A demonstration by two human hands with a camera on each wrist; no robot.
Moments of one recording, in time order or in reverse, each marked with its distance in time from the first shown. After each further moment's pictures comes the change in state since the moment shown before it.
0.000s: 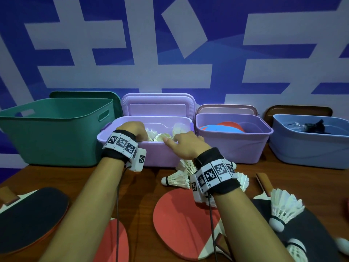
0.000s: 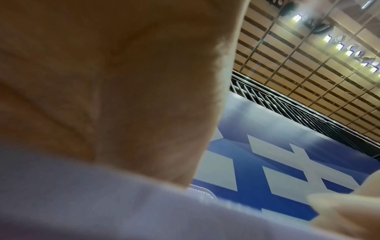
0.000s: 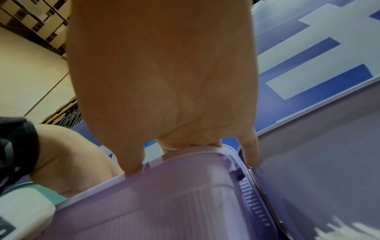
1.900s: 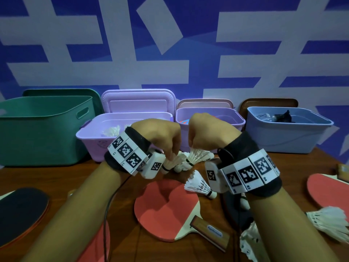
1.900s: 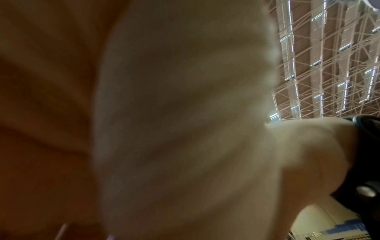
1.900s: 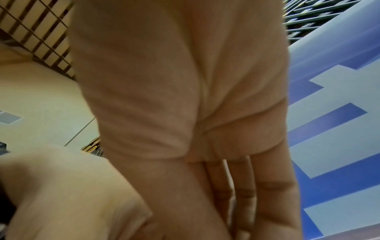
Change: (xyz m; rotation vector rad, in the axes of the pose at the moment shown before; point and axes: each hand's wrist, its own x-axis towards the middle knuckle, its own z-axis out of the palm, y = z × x) left_hand -0.094 0.104 -0.017 0.062 -0.164 0.732; right_hand -0.114 0.022 -0.098 -0.168 0.046 -0.032
